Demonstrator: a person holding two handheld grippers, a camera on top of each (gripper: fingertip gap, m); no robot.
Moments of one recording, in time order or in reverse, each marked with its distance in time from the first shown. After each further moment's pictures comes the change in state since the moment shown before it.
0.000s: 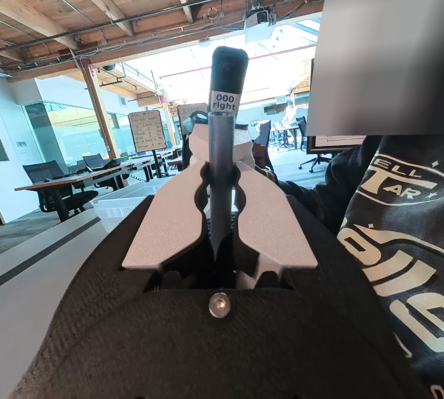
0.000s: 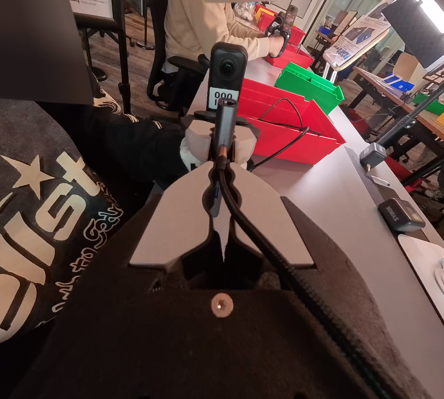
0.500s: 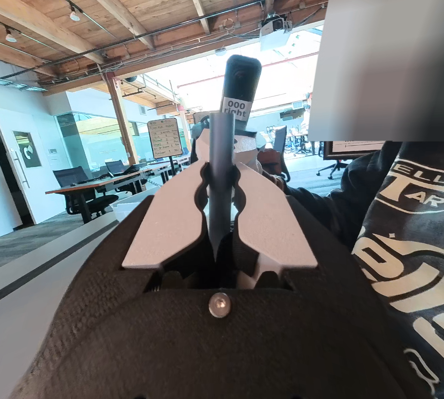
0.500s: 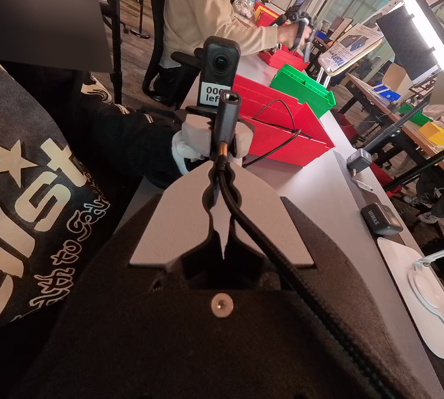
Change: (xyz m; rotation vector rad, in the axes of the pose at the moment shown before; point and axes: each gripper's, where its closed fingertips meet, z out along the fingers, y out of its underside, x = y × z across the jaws) left arm -0.007 -0.005 -0.001 0.032 -0.072 0.038; right arm 0.006 0.001 0.000 -0.016 0.014 -0.072
